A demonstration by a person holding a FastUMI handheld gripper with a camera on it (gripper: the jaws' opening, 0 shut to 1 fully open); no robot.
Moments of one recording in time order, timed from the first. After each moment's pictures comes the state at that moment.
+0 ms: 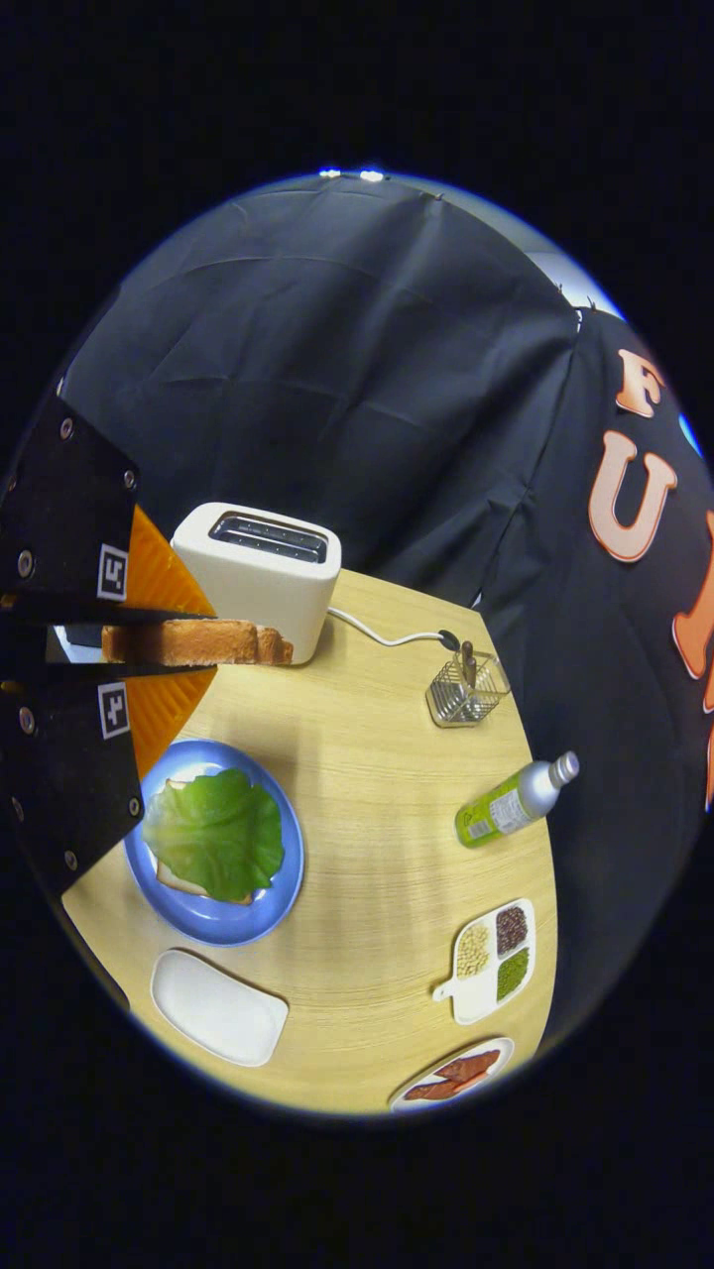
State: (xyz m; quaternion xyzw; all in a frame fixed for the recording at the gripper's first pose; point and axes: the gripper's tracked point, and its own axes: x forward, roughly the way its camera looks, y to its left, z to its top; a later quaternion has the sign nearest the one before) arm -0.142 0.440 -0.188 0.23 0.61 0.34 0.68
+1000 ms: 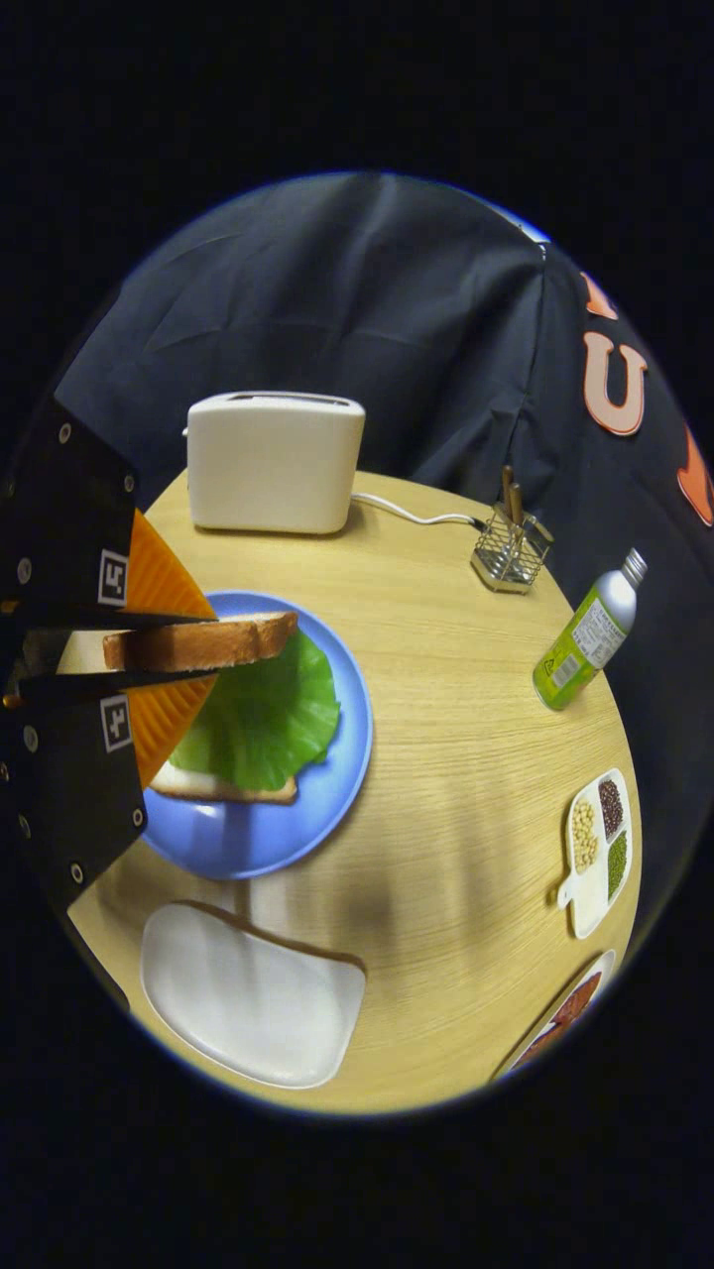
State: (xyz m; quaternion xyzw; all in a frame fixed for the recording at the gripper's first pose) arm -0.168 0.375 -0.329 0.20 0.66 0.28 0.67
